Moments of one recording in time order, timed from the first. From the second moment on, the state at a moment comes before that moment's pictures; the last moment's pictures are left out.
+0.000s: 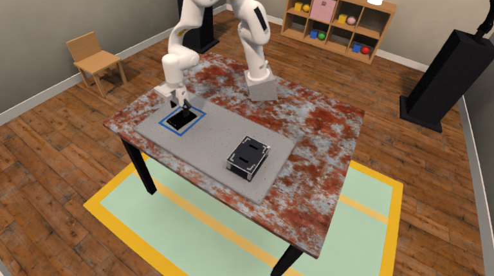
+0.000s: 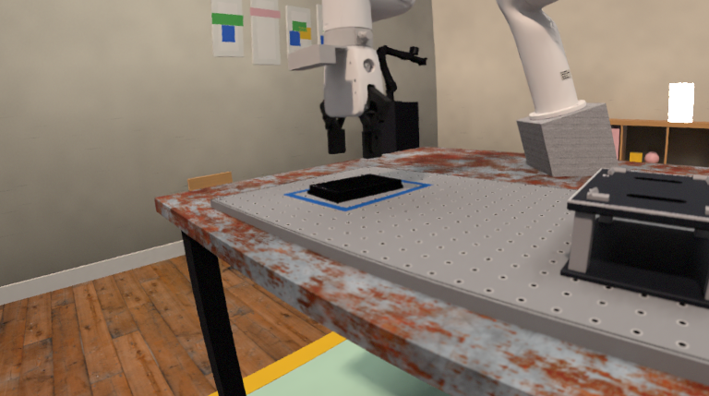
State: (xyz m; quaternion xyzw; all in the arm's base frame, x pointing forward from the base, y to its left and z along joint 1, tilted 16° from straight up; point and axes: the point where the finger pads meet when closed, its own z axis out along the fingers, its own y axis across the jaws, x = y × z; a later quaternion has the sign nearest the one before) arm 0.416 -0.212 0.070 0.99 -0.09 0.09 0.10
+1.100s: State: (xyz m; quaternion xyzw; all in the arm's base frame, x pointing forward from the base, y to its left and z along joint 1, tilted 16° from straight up) arm 0.420 -0.218 0.043 0.99 -0.09 0.09 0.10
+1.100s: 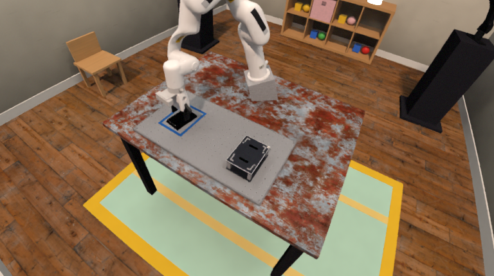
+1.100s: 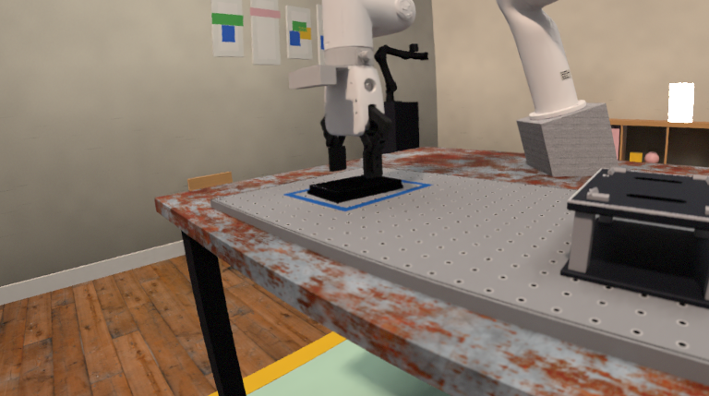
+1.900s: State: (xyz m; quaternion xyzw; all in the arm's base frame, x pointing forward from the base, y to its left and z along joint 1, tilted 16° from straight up) arm 0.423 -0.221 0.029 0.99 -0.09 0.09 0.10
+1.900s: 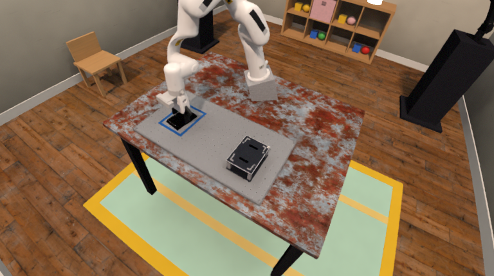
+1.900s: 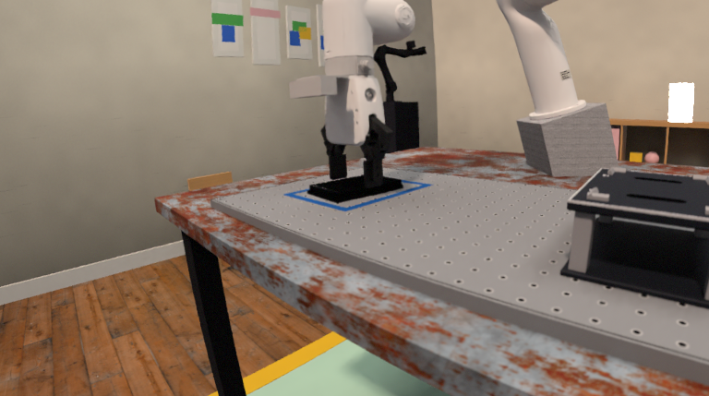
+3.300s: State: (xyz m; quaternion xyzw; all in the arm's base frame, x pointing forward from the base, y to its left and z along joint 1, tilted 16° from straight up) arm 0.423 -0.222 0.024 0.99 -0.09 0.09 0.10
